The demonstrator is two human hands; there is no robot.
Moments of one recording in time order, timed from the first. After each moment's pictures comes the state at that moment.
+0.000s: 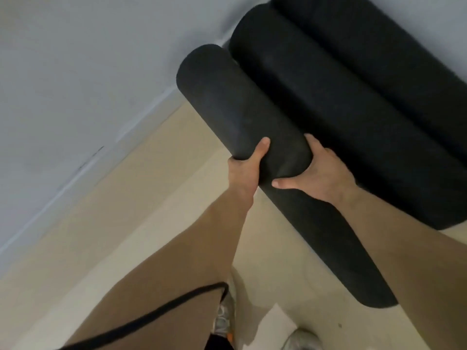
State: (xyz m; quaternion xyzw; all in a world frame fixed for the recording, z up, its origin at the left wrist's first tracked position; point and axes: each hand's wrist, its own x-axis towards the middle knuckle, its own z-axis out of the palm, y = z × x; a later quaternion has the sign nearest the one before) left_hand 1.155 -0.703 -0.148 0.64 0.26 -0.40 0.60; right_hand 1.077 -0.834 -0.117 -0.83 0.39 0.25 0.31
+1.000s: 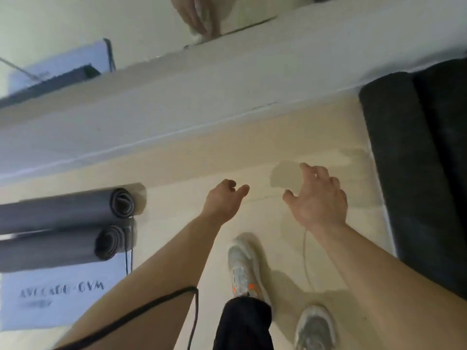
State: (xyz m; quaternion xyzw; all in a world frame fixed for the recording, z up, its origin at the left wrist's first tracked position) left_hand 1.069 -0.346 0.014 0.85 0.24 -0.35 0.31; right_hand 1.061 -0.542 0.047 -0.94 0.11 0.26 0.17
